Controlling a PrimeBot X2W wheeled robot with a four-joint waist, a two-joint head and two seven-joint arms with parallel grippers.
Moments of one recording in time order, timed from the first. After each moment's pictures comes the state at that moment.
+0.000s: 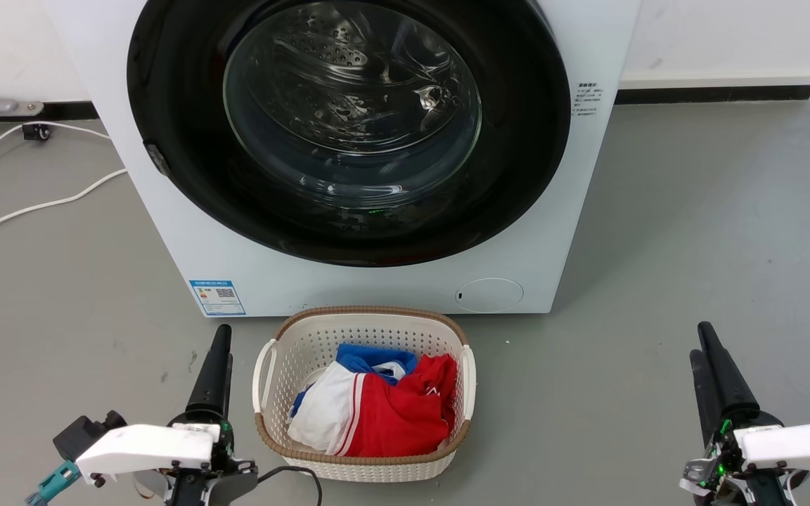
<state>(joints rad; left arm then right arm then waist) -0.08 0.05 0.02 0.21 -1.44 -0.13 0.01 -0.04 -0.07 -0.05 0.20 1.48 0.13 0.02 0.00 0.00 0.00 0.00</state>
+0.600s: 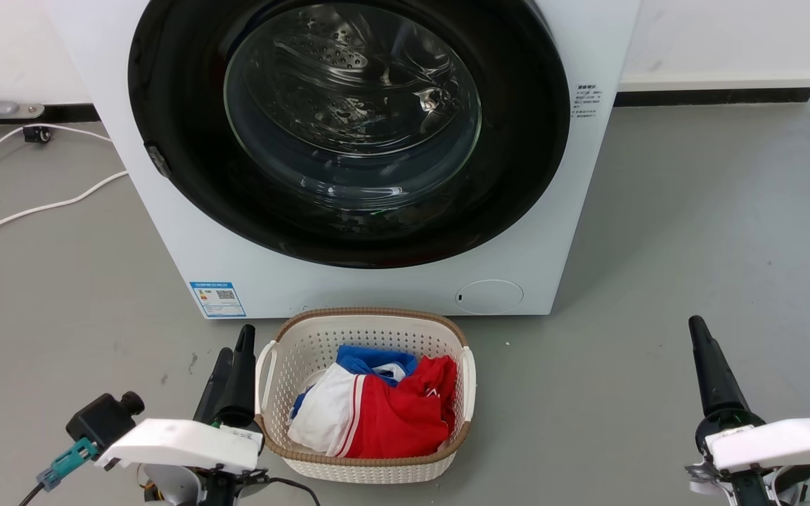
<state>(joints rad) -0.07 0.05 -0.02 0.20 -1.02 -0.12 -0.05 -0.03 -0.07 -0.04 0.14 1.08 0.13 -0.04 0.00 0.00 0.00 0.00</state>
